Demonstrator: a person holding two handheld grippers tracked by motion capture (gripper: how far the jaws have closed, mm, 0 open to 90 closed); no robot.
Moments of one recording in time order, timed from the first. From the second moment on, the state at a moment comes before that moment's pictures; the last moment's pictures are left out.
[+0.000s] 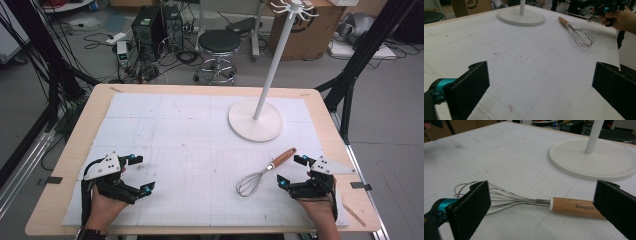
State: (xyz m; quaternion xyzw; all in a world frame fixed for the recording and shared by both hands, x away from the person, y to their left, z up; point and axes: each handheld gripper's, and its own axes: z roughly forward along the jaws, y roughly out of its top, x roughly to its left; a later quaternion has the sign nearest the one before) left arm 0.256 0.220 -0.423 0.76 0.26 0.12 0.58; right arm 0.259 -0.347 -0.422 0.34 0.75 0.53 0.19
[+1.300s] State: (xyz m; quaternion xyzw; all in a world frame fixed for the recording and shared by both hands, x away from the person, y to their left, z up) left arm 0.262 0.212 -0.424 0.77 0.24 0.12 0.58; right arm 0.273 -0.351 -0.409 0.38 0.77 0.46 0.23
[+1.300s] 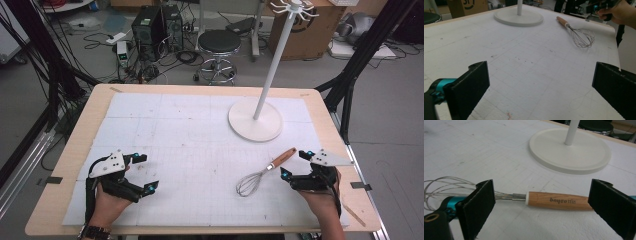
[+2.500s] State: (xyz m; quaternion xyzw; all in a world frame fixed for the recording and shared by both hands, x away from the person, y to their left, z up) left arm 0.262 0.213 -0.424 0.77 0.24 0.12 0.58; right arm 0.373 -0.349 -0.418 0.47 0.81 0.29 0.22
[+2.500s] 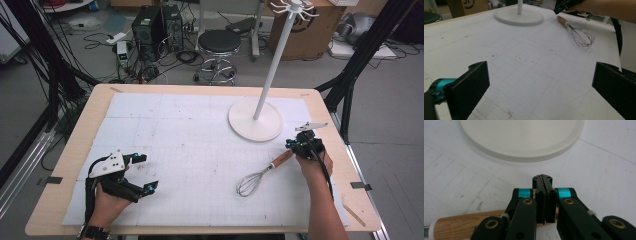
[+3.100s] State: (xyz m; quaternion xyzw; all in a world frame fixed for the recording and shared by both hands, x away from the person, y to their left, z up) left arm 0.259 0.215 -0.423 0.77 0.24 0.12 0.58; right arm 0.366 -0.371 -0.430 0.51 0.80 0.25 0.19
